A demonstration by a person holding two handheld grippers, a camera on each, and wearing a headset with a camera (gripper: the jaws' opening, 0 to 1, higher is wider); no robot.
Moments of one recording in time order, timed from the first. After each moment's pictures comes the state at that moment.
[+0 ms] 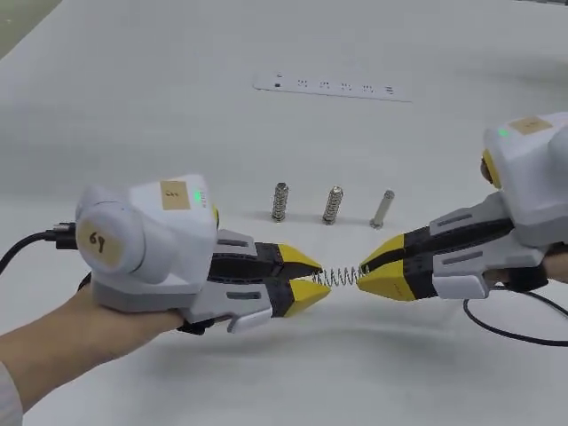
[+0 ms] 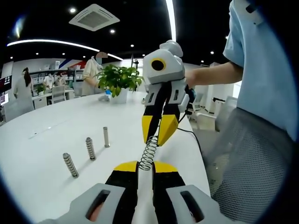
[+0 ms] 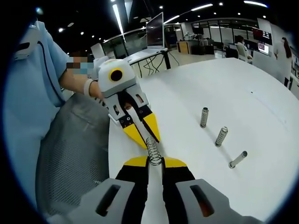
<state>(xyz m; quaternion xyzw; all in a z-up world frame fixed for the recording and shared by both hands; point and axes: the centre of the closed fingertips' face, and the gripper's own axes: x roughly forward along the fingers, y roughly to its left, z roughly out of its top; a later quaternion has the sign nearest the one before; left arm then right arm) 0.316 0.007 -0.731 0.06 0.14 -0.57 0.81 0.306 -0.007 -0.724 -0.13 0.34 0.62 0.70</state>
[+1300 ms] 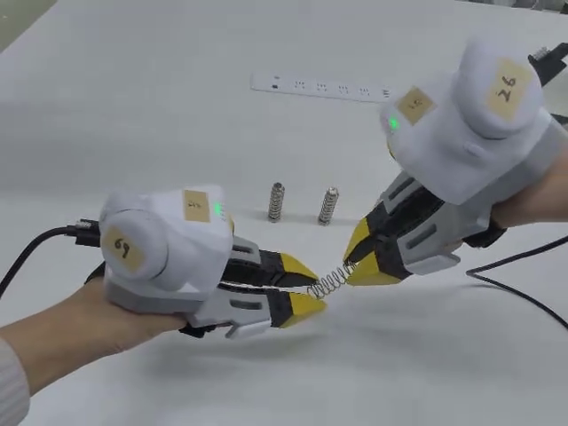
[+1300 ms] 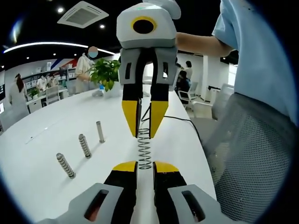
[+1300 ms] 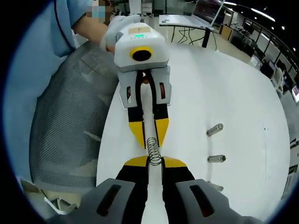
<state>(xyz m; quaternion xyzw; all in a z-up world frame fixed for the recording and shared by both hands) 0.311 0.000 -0.748 0.11 0.16 -0.59 0.78 0.313 -0.002 -0.727 -0.39 0.35 0.65 0.55</state>
